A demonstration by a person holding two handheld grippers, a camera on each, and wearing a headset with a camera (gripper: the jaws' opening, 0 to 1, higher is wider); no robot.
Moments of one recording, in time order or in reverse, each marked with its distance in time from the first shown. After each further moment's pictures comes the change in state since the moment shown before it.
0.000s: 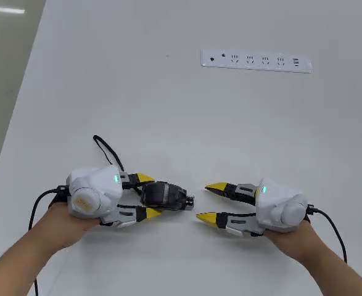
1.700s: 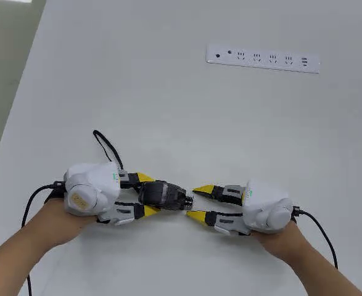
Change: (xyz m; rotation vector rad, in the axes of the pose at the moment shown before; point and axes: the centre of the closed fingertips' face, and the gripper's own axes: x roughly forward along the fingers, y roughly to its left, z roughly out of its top) left arm 0.002 -0.001 -0.002 -0.009 0.009 -0.006; right arm 0.023 0.006 -0.005 -0.091 -0.009 0.059
